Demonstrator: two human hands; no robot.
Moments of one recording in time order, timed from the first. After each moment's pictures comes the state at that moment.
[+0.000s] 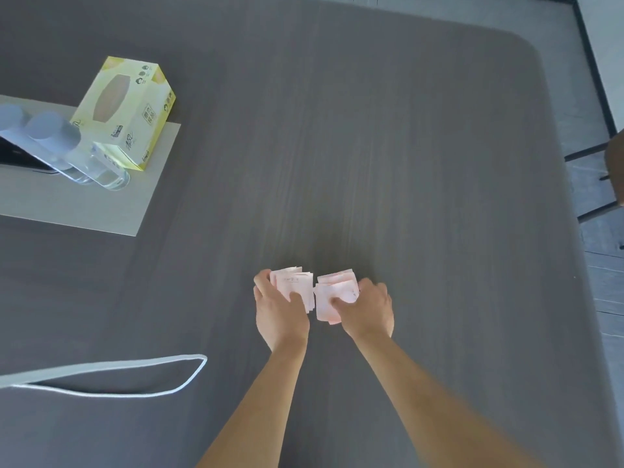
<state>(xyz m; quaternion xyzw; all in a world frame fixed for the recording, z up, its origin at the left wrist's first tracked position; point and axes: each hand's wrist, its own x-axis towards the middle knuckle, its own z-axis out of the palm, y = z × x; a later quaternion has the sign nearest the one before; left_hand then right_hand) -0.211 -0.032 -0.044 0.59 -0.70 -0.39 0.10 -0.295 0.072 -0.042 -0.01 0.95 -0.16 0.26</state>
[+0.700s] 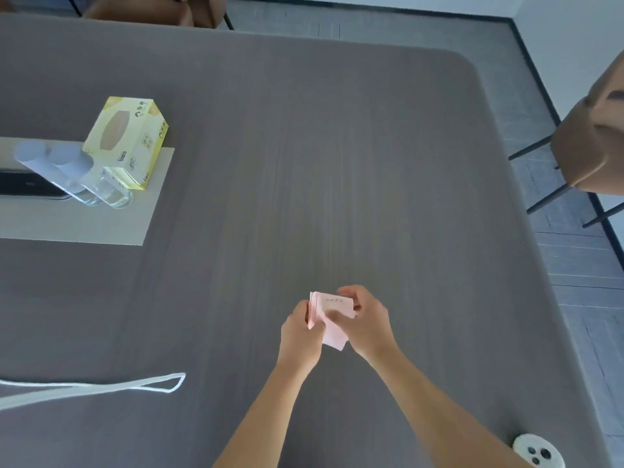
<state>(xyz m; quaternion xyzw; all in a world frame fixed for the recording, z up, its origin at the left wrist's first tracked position) -0.145 0.025 0.006 0.42 -0.67 -0.61 -0.06 -0.228 0.141 0.012 -0.03 0.85 -0.44 0.29</state>
